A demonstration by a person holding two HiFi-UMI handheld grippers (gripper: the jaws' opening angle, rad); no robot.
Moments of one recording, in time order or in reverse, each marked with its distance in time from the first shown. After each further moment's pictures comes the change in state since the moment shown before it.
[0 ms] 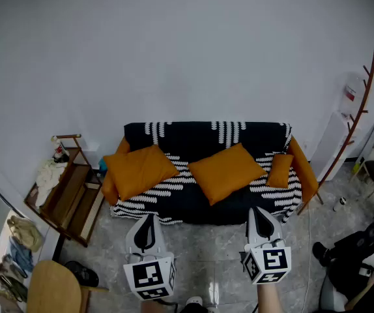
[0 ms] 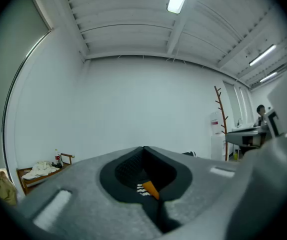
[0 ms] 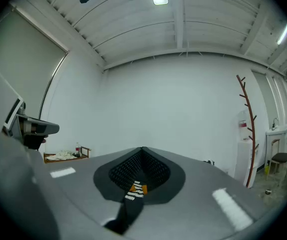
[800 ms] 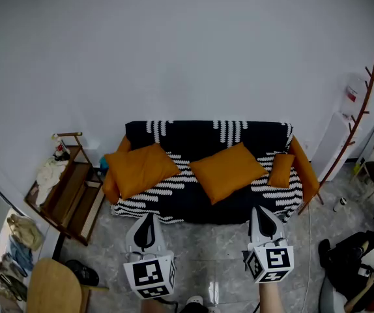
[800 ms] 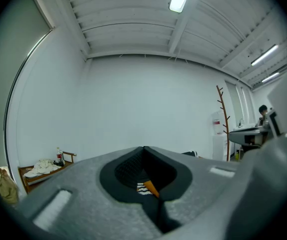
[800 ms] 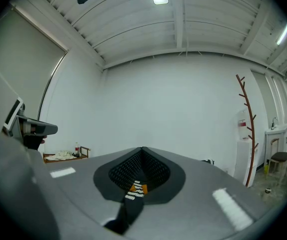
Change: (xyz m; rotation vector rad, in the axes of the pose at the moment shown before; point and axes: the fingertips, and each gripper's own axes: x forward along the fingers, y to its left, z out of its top) left arm 0.003 0.013 -0.004 -0.009 0.010 0.013; right arm 0.004 0.002 -0.002 0.009 0.005 -0.006
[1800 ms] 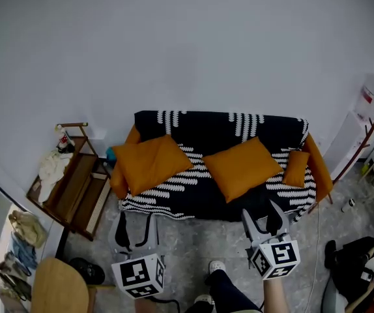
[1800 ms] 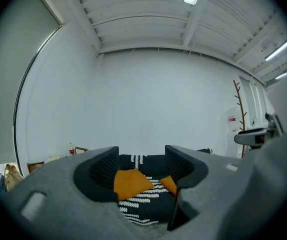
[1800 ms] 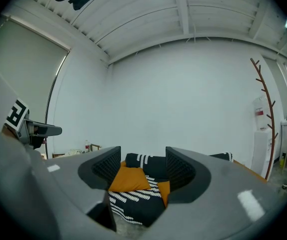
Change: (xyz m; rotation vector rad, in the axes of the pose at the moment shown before) left arm 0.046 0.121 -0.032 -0.042 0.046 0.118; right arm 0.093 0.067 -0.030 0.025 0.062 0.127
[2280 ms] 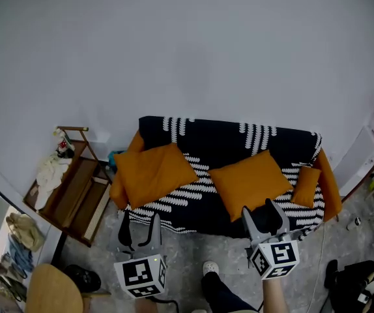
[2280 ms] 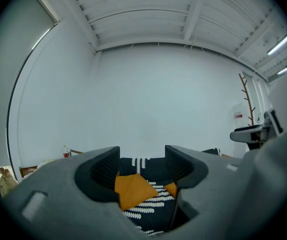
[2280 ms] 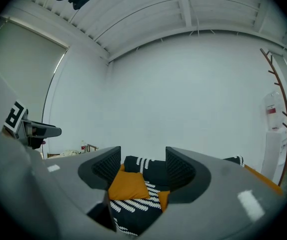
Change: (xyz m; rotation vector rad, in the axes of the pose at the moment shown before) left arm 0.121 -0.003 0.002 0.020 0.002 0.022; right arm 0.133 -0.035 0.005 -0.011 0.001 0.048
